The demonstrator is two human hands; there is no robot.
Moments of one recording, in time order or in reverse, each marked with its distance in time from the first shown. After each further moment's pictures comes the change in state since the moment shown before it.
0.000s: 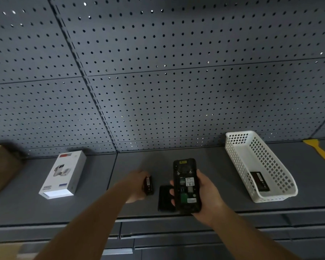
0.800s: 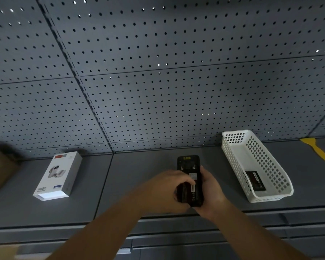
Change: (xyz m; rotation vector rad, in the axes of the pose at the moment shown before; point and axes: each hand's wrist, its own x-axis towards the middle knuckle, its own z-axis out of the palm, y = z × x) left_hand -0.046 0.115 -0.033 -0.189 0.090 0.579; right_hand 0.015 -0.017 -0.022 0.070 -0.021 -0.025
